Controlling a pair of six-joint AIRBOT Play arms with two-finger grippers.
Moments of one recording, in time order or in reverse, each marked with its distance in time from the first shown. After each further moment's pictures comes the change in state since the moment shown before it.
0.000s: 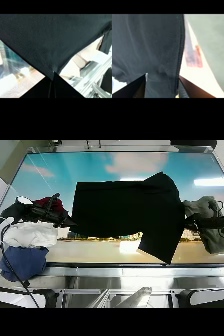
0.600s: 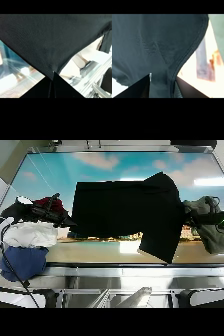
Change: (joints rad) left arm 0.000 0.000 0.000 0.000 -0.001 -0.001; right arm 0.045 -0.009 0.056 0.019 -0.004 -0.021
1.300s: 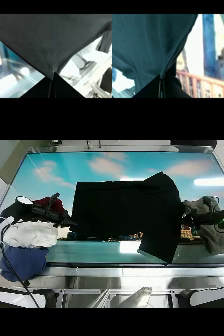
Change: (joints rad) left arm 0.000 0.000 0.011 -0.008 -0.013 0.001; right arm 0.005 -0.039 0.029 0.003 0.080 0.018
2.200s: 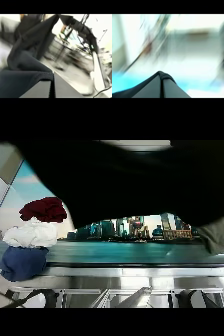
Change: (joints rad) left arm 0.211 0.423 0.669 -0.990 -0.373 0.096; right arm -0.238 1.115 0.311 0.344 -0.343 -0.025
